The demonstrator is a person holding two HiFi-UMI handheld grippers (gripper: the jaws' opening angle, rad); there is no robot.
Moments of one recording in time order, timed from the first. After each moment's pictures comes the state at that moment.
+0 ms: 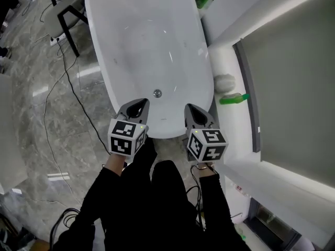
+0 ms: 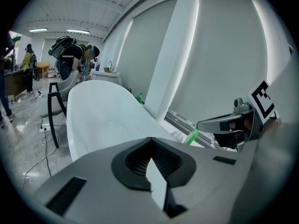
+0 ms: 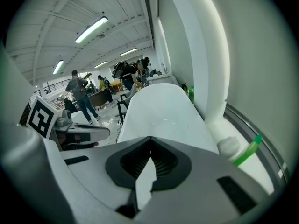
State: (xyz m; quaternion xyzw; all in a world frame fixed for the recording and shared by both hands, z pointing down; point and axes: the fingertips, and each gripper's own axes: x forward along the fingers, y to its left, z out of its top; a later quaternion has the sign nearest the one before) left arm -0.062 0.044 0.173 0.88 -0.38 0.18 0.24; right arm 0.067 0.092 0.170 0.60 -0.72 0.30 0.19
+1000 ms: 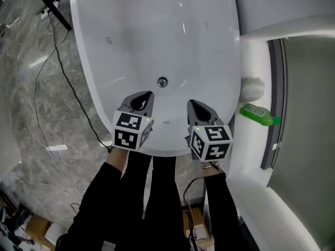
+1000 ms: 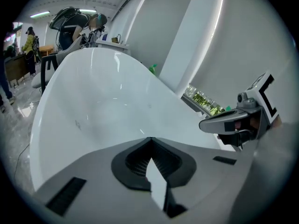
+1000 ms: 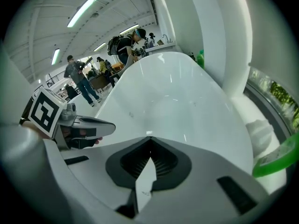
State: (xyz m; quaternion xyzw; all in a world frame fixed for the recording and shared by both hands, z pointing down) left arm -0.025 -0.033 0.380 0.83 -0.39 0.25 0.32; right arm 0.094 0.011 0.369 0.52 -0.72 0.36 0.27
